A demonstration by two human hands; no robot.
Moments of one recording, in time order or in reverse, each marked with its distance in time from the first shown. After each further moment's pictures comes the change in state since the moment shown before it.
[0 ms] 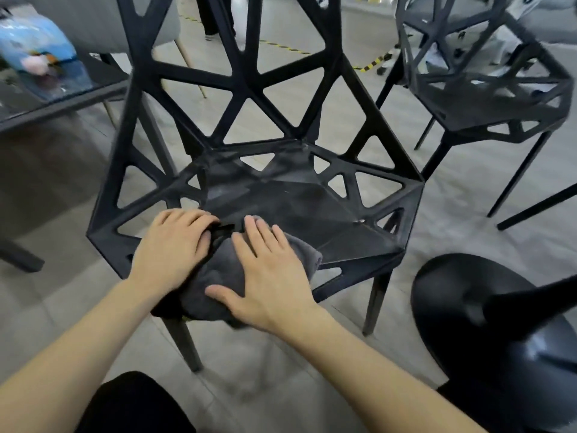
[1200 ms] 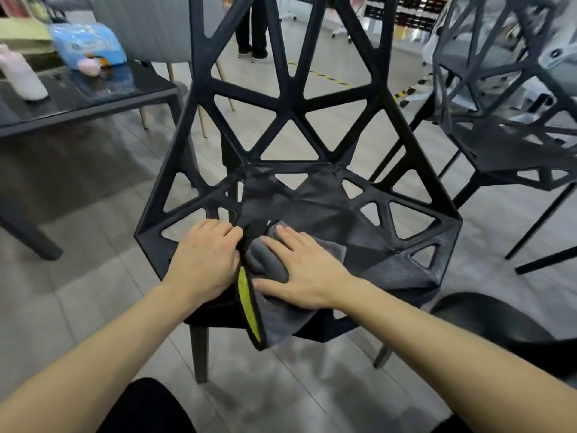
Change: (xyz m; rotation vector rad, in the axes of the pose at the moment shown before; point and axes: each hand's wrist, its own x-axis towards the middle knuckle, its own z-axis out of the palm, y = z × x) left_hand -0.013 0.008 -0.012 0.007 0.111 0.021; right_hand 0.055 0.027 -0.020 -0.005 -0.367 -0.073
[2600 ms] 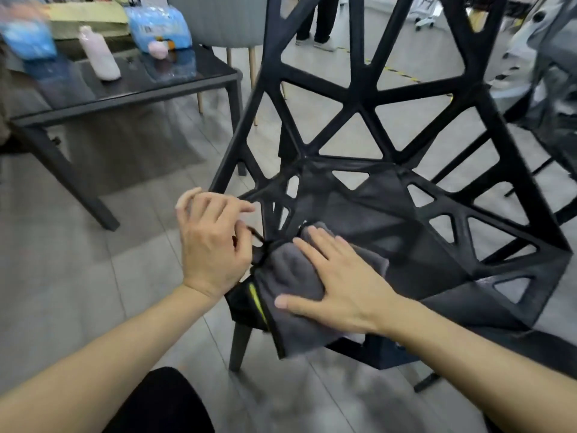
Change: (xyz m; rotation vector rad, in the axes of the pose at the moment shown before) left_hand -0.018 -0.036 0.003 -0.183 0.629 -0.314; right_hand 0.018 -0.012 0.006 0.047 -0.042 -0.118
